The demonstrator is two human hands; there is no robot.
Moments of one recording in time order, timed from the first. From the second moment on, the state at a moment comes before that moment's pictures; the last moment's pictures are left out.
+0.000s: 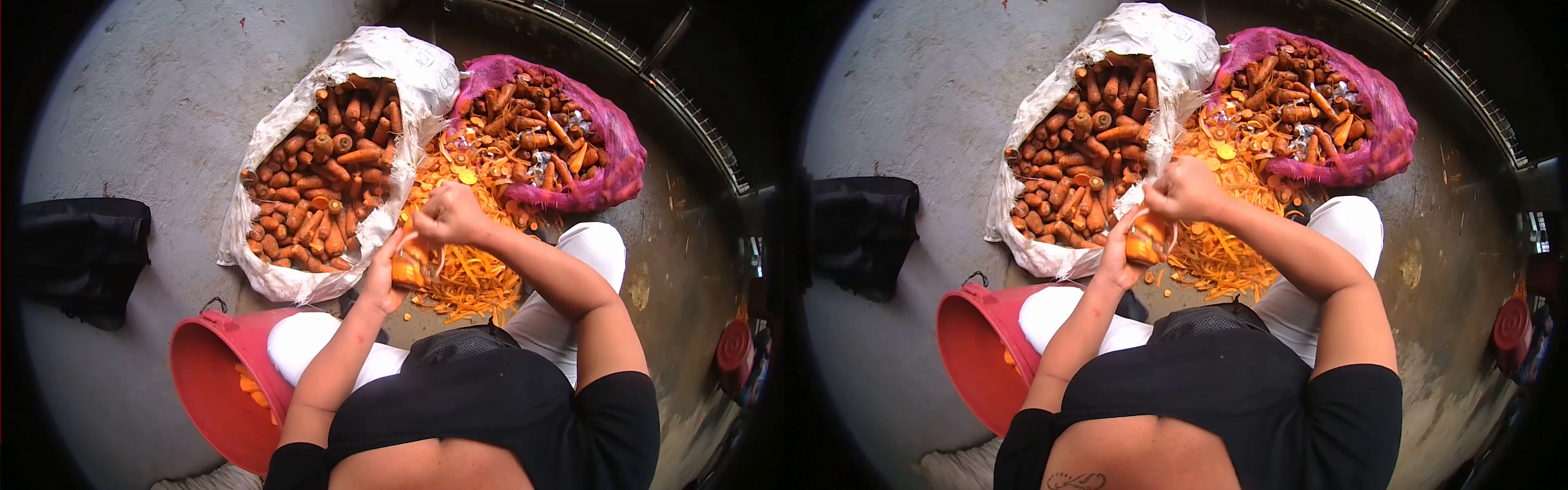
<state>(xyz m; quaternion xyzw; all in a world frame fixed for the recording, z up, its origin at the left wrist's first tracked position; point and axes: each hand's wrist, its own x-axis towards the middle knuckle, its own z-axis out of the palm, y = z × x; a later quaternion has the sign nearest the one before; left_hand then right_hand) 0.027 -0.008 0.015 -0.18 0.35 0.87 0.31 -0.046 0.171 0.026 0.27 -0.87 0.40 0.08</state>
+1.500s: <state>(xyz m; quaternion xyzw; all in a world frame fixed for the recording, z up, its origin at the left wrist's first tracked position) 0.019 -0.022 -0.001 -0.20 0.33 0.83 0.40 -0.146 0.234 -0.076 0.05 -0.97 0.24 -0.07</state>
